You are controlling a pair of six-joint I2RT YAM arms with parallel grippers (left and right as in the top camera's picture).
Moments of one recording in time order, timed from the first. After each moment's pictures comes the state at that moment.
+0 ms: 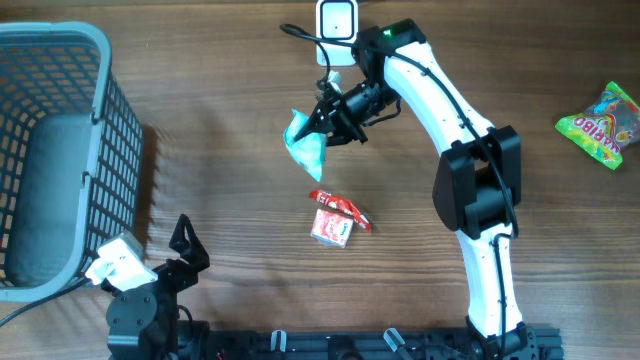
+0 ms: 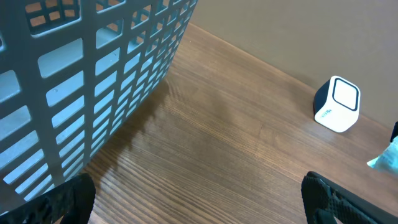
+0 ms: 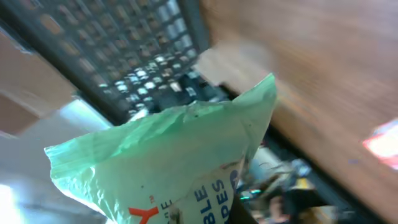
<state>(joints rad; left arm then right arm) -0.05 0.01 0.46 -0.84 -0.26 -0.48 0.40 2.36 2.13 -1.61 -1.20 0.23</state>
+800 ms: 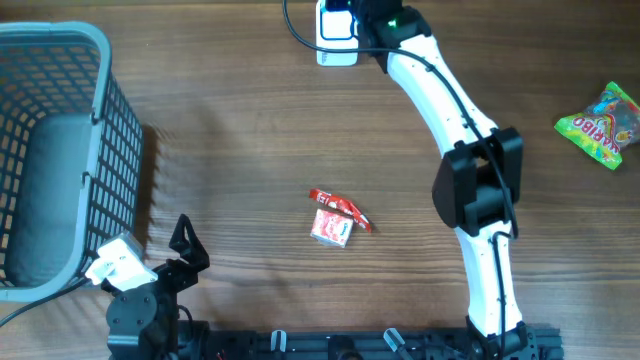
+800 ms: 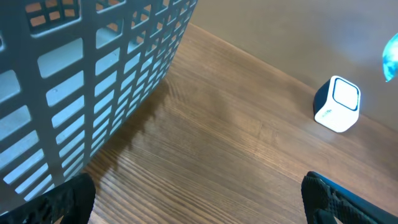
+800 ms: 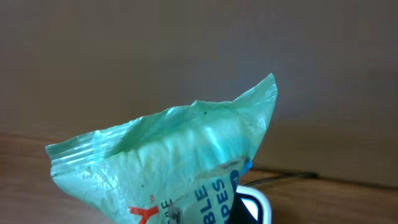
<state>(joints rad) -0.05 0.01 0.46 -0.84 -0.26 -0.48 0.39 2.39 2.23 -0.23 0.08 0.19</state>
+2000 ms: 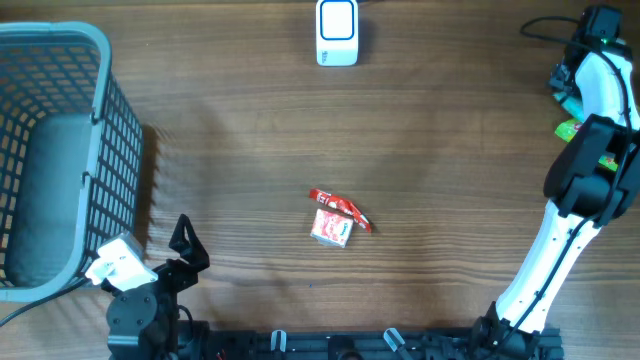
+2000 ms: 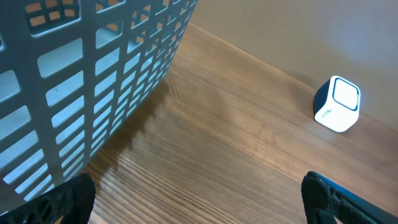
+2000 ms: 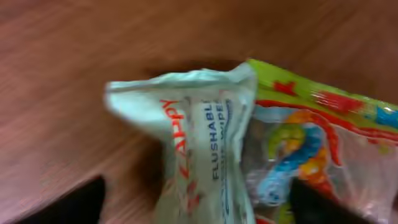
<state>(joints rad) -0.05 0.01 0.46 -0.84 -0.26 -0.48 -0.35 2.45 2.07 -0.75 0.41 0.18</state>
